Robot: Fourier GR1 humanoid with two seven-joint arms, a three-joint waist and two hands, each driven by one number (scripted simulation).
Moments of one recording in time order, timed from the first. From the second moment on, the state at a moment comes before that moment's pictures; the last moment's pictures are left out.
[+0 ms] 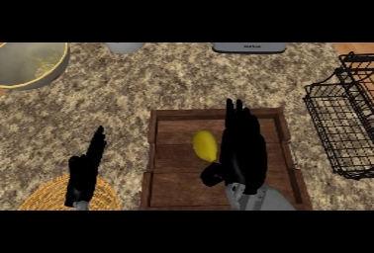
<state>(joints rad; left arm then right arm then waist) 0.04 0.23 -0.22 -1.36 0.10 0.31 0.01 -0.36 -0.02 0.58 -1.73 1.00 0.11 1.22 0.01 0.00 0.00</state>
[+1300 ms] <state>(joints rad) 0.06 0.22 -0.21 -1.39 0.08 0.30 0.01 -0.54 -0.02 0.56 -1.37 0.73 0.12 1.25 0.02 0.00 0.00</state>
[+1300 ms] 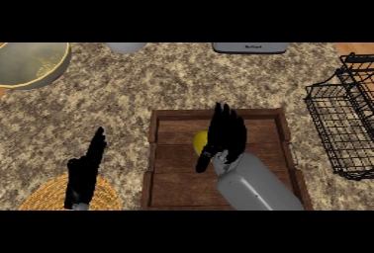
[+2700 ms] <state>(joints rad) 0.06 0.18 -0.19 -1.37 0.05 0.29 0.01 -0.54 -0.02 0.63 -1.21 0.62 0.02 1.20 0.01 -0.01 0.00</state>
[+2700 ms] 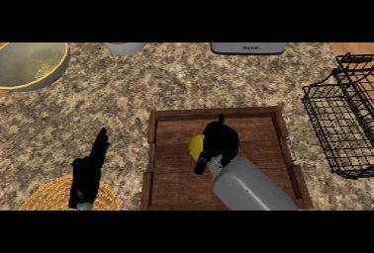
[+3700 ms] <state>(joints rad) 0.15 0.20 -0.12 -1.40 0.07 0.31 0.00 -0.31 -0.31 0.24 -1.33 0.84 -0.17 1.16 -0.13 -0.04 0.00</state>
